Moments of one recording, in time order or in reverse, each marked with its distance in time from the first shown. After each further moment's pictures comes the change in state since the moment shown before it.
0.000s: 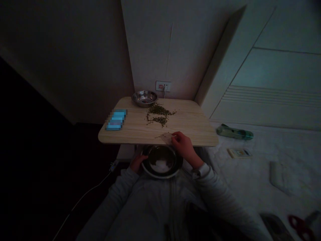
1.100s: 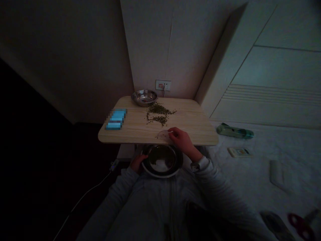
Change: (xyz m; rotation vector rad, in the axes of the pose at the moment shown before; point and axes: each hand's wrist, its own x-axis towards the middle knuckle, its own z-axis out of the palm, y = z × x) left_hand 0.004 -0.007 -0.007 -0.021 -0.023 0.004; right_hand 0.016 -0.008 -0.003 -0.076 -0.100 -0.094
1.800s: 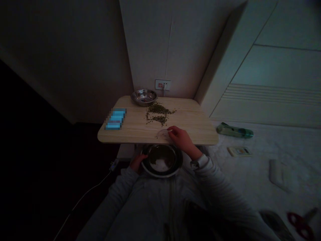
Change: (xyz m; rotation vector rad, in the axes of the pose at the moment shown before) left_hand 0.002 -0.002 -0.004 0.046 0.009 -0.022; right_hand 0.004 0.002 0.001 -0.039 -0.019 -0.011
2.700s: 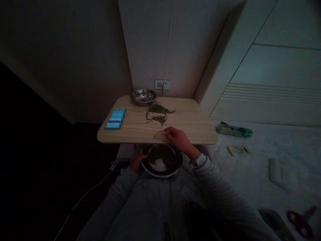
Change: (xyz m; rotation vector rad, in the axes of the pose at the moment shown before) left_hand -0.004 0.003 0.006 -0.038 -0.009 -0.040; right_hand 0.001 -0.004 0.003 0.004 -0.053 -0.059
